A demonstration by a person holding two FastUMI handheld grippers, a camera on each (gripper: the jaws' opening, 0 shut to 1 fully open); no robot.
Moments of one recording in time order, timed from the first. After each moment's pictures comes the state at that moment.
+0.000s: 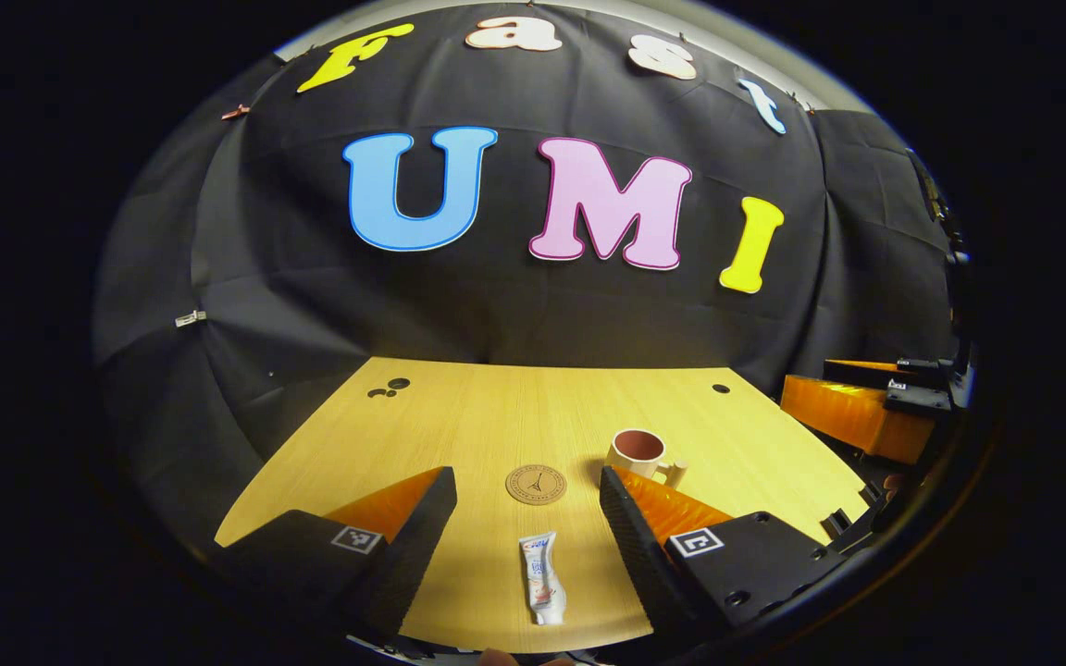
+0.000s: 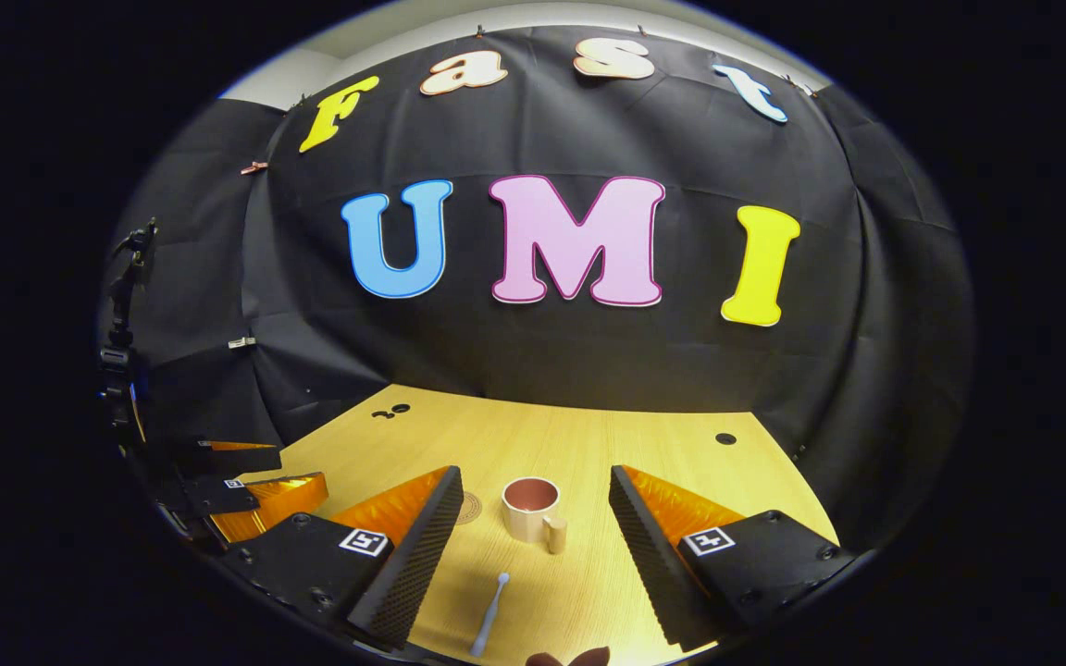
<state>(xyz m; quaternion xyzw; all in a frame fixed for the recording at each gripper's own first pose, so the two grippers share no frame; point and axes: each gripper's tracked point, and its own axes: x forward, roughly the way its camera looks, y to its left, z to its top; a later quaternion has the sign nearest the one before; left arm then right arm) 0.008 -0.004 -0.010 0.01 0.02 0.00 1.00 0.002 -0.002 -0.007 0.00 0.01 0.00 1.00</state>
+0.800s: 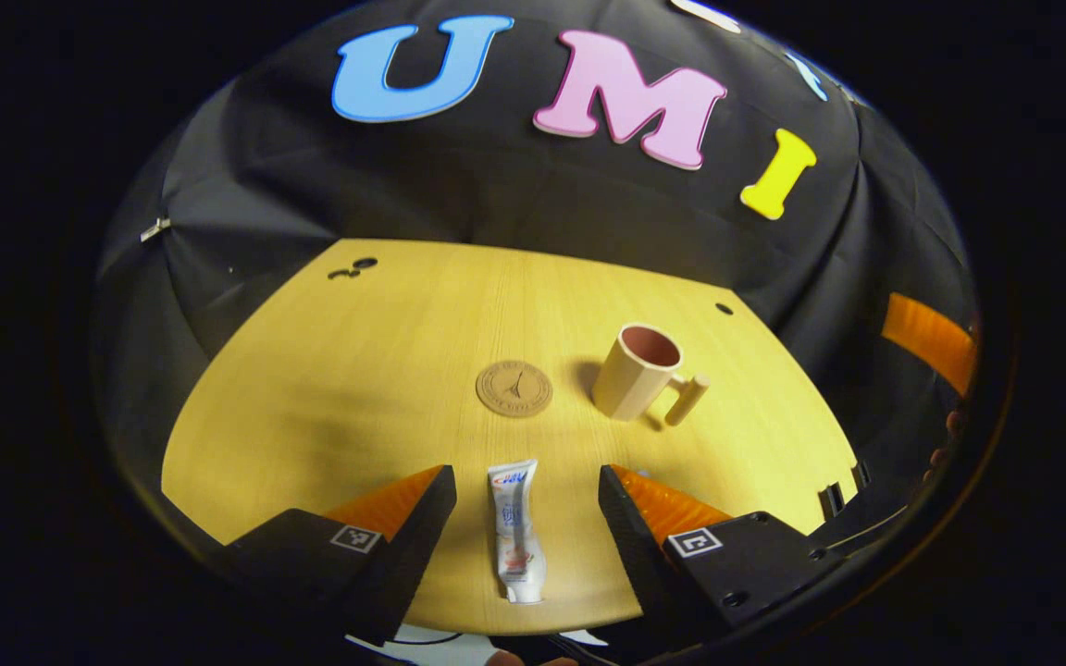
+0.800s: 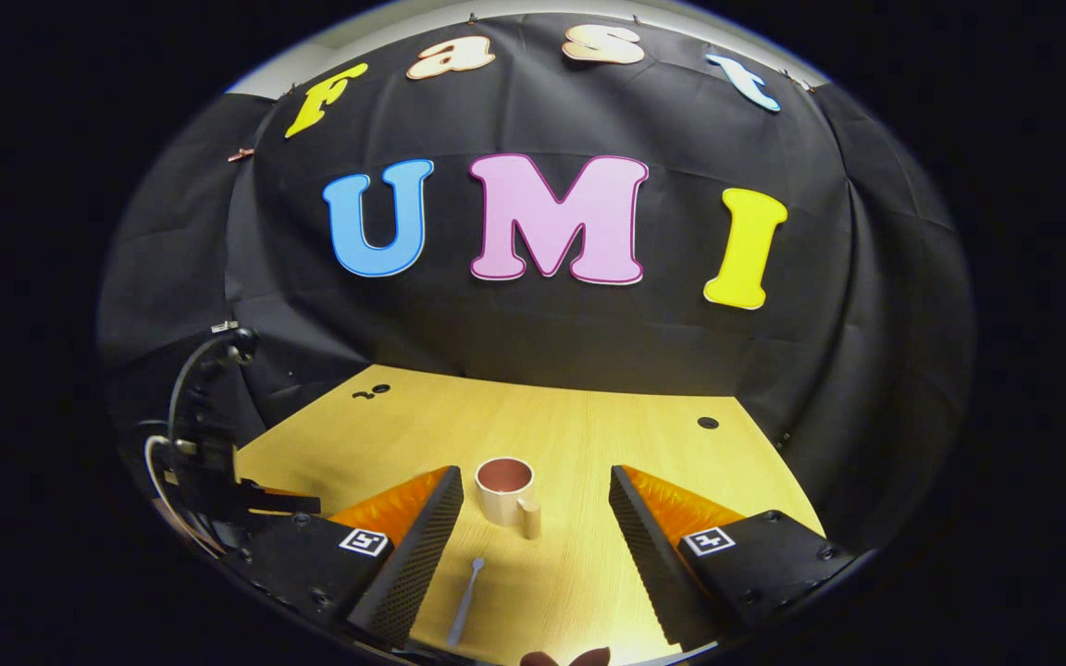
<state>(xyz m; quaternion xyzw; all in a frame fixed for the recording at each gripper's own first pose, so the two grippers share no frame) 0.072 -0.011 -0.137 -0.05 0.21 -0.02 0.98 0.004 -0.031 -0.029 0.00 0.05 -0.03 1.00</state>
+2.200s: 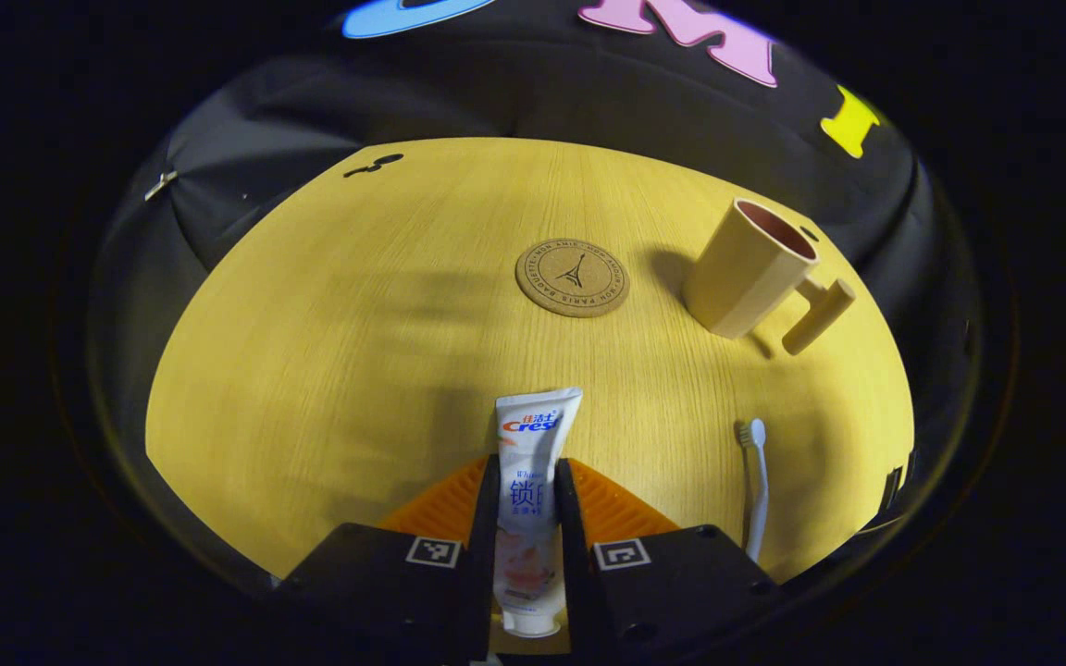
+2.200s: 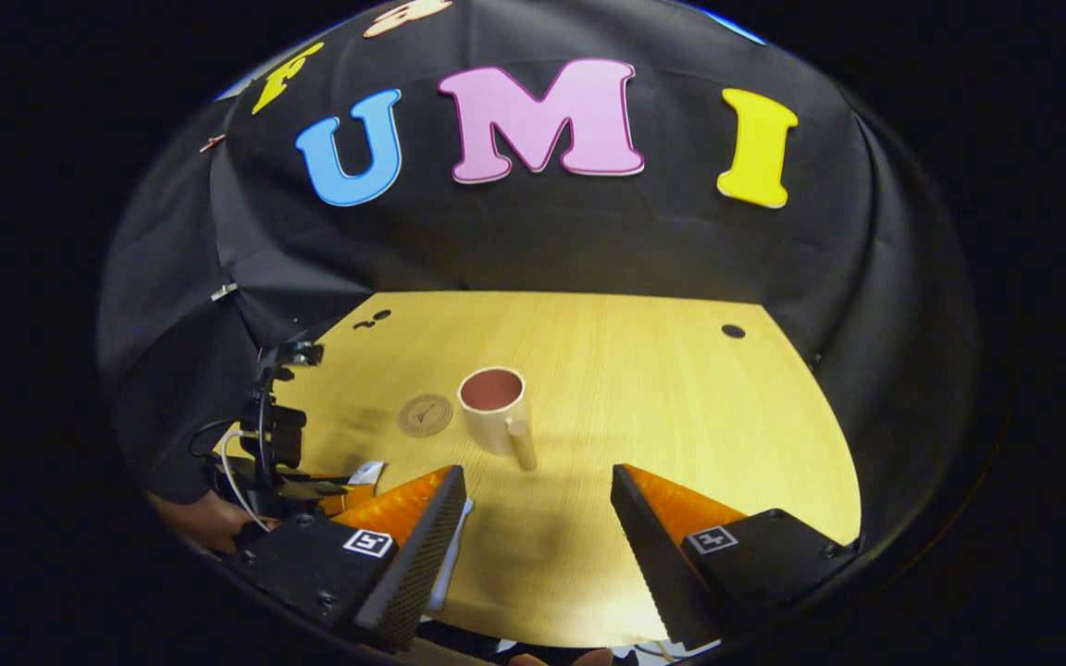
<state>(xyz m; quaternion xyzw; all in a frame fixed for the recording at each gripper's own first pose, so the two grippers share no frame) 0.109 0.007 -0.227 -0.06 0.33 0.04 0.94 0.019 -0.050 -0.120 0.04 0.20 0.02 0.98</state>
